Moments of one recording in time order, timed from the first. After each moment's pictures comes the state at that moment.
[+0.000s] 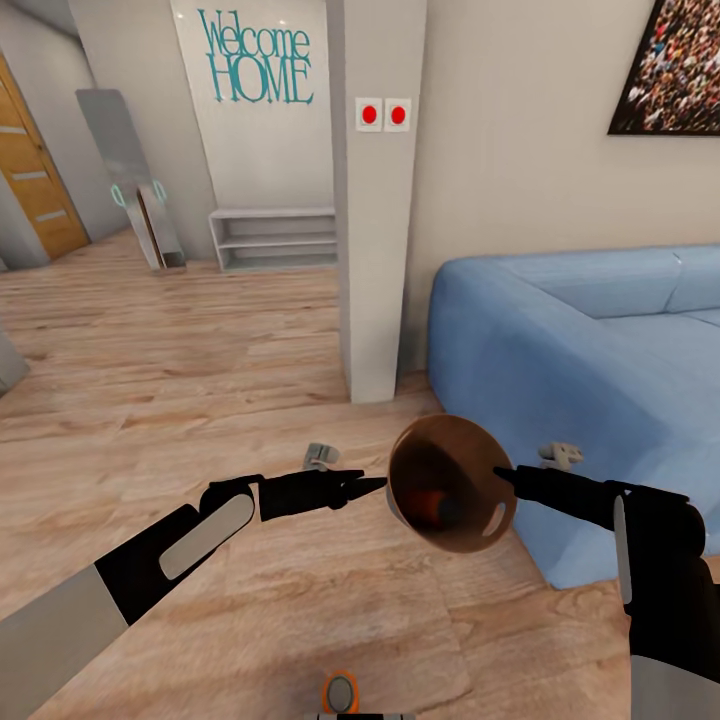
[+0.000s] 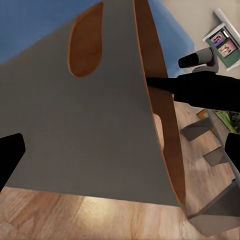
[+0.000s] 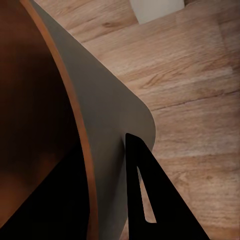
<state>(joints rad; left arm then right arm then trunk) -0.82 0.31 -0.89 -1.22 1.22 0.39 -0.44 -0.52 -0.04 -0.40 -1.57 0.24 1.04 0.89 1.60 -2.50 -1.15</state>
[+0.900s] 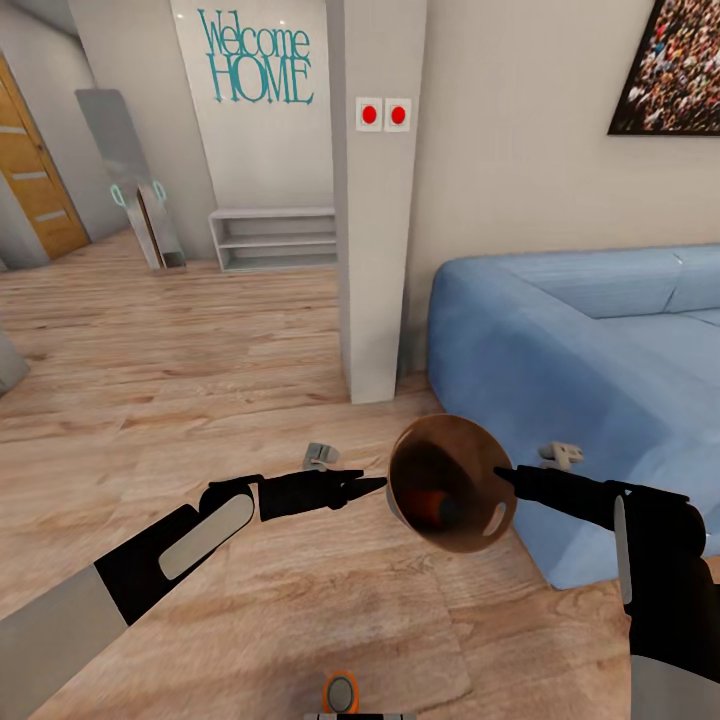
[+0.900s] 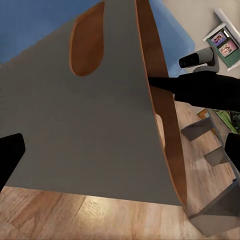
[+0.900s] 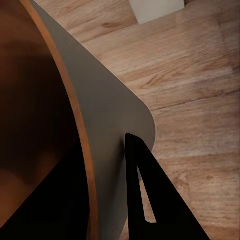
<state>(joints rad) -0.82 0.31 -0.89 -1.22 1.22 0.39 -0.44 -0.52 -0.04 -0.40 -1.57 0.24 1.04 0.89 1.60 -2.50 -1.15</state>
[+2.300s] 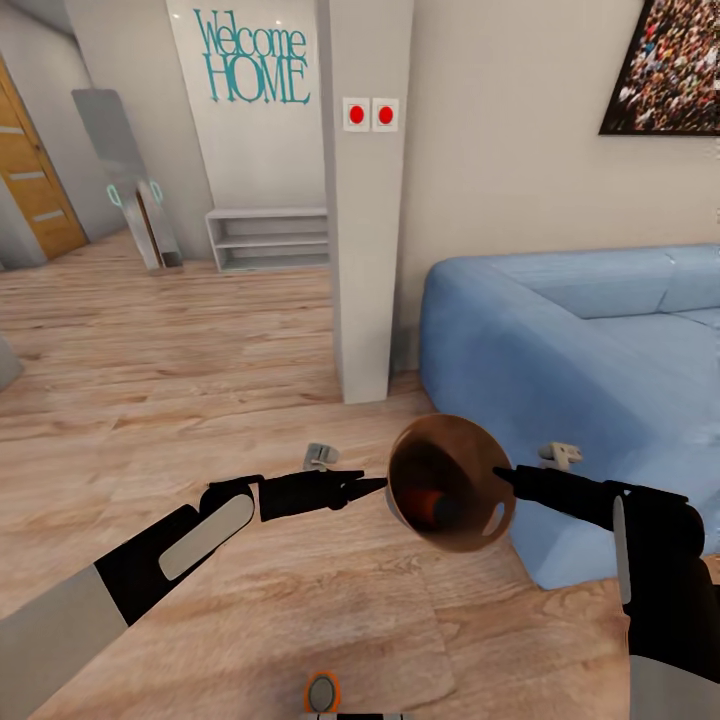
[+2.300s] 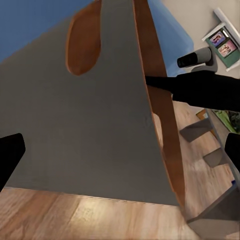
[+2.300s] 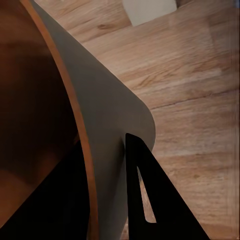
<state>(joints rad) -0.82 0.31 -0.89 -1.22 1.23 0.39 -0.44 -0.52 -0.04 -0.41 -1.57 0.25 1.03 0.89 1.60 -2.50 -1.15</state>
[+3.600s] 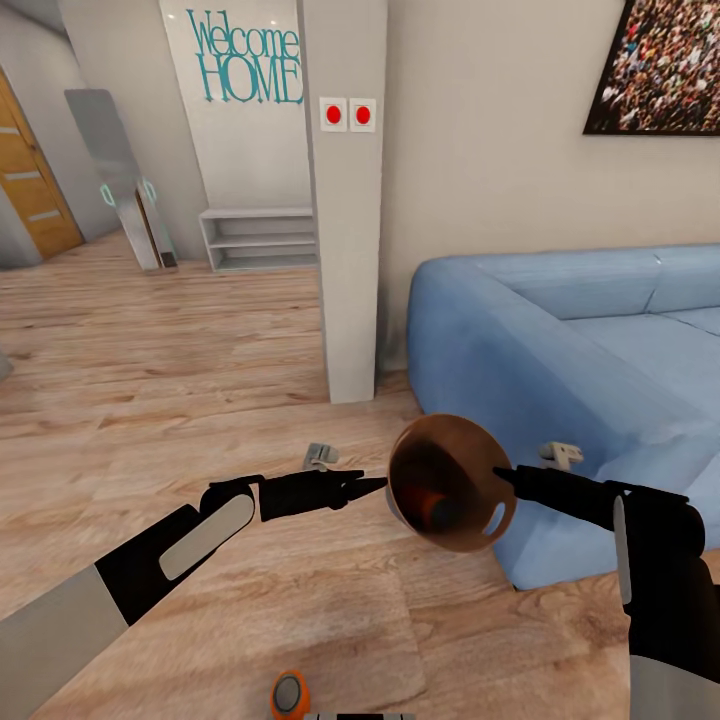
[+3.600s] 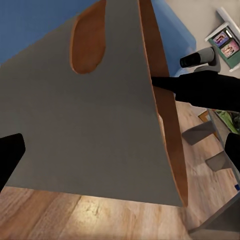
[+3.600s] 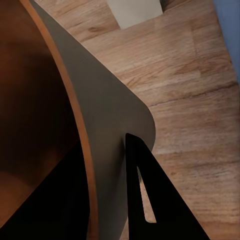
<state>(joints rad) -0.82 0.31 -0.89 -1.22 1.22 0.39 -0.43 -0.52 -0.04 -0.41 -1.57 0.24 1.04 0.89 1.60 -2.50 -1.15</state>
